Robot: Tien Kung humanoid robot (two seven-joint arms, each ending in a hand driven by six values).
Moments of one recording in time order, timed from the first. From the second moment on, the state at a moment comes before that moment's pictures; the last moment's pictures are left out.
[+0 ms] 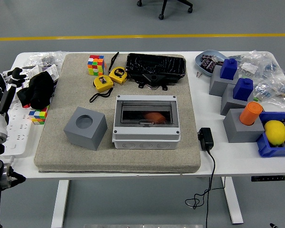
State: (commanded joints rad) left arm -0.01 0.03 -1.68 -1.48 1.53 0.19 -0.10; right arm 0.13 -0.18 0.78 0.23 -0.90 -0.22 -0.14
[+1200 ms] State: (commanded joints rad) left arm -0.01 0.04 -1.65 -1.48 1.53 0.19 -0.10; right arm 0.13 -0.19 0.75 0.23 -0.90 -0.22 -0.13
